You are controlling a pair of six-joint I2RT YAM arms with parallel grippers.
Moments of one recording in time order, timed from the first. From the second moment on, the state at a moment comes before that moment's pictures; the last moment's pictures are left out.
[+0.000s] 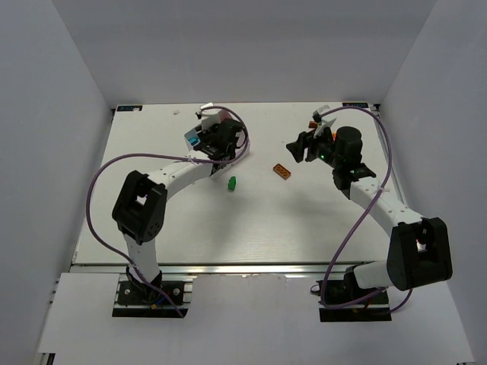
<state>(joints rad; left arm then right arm) -0.60 1.87 1.41 -0.16 -0.90 -0.64 0.27 1.37 0.89 0.28 -0.41 0.01</state>
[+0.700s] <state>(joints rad) -0.60 1.89 1.40 -0.17 -0.88 -0.66 0.18 1.38 0.93 0.20 -0.42 0.10</state>
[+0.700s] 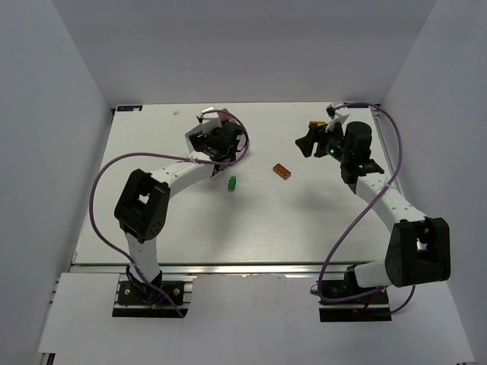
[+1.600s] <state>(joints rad) -0.59 0.96 0.91 -0.25 -0.62 -0.73 0.07 2.02 1.62 -0.37 0.01 0.17</state>
